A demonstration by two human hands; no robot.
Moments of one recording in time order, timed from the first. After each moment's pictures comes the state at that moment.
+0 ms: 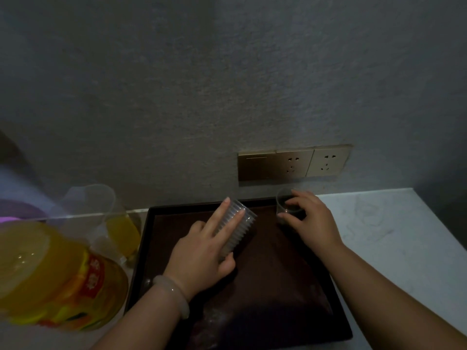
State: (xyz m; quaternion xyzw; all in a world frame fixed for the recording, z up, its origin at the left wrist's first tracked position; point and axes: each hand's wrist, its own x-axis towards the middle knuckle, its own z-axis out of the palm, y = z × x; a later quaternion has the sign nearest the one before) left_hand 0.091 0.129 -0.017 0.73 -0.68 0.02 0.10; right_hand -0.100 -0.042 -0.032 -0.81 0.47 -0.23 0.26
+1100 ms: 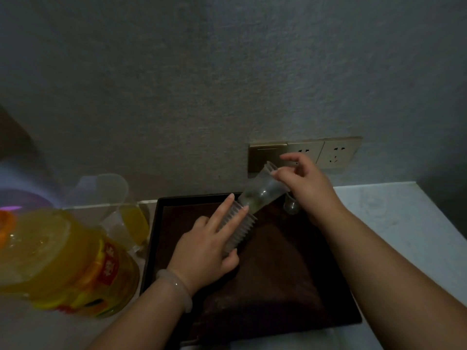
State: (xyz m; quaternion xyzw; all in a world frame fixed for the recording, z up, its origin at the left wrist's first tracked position) left_hand 0.104 0.149 -0.018 0.71 -0.69 -0.01 0.12; right_hand -0.053 -0.008 0.055 -0.68 0.43 -0.30 0.52
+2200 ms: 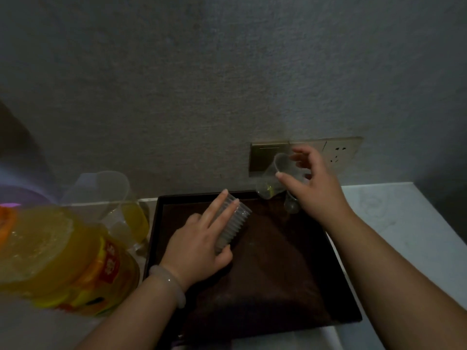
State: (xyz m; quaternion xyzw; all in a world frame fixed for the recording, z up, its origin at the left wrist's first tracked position) left_hand 0.119 0.152 -0.018 0.72 -0.68 -0.01 0.13; right_hand -0.062 -0.011 0.048 -0.77 0.42 -0.33 0.35
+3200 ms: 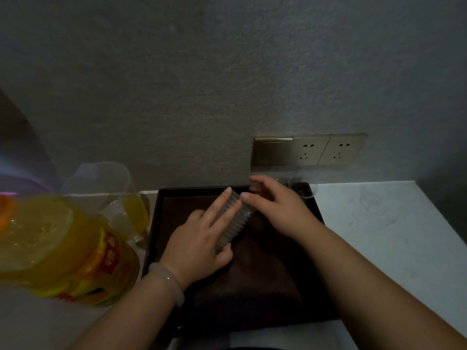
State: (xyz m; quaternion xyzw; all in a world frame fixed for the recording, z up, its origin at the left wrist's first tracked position) left_hand 0.118 0.161 -0.018 0.71 -0.69 0.02 0.13; right_hand -0.032 0.028 0.027 -0.76 0.38 -0.17 0.50
